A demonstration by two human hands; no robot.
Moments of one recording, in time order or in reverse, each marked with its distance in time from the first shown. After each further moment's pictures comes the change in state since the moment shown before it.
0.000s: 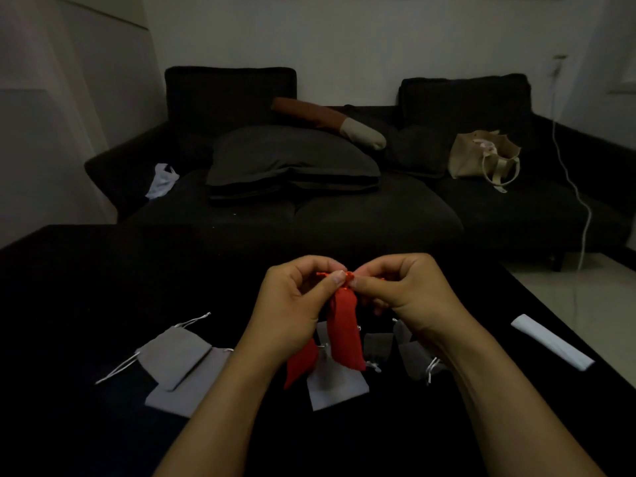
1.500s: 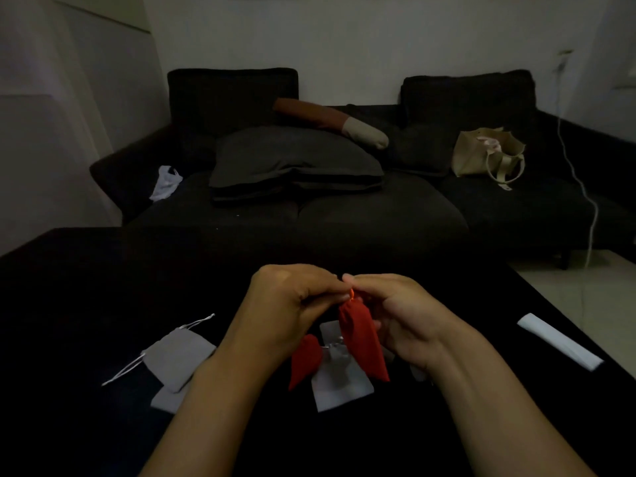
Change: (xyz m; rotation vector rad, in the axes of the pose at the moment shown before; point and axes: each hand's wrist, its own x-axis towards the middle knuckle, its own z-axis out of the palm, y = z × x) left_hand 0.002 0.002 -0.025 0.707 -0.085 0.609; right_hand 0.002 0.006 0.017 0.448 -0.200 0.378
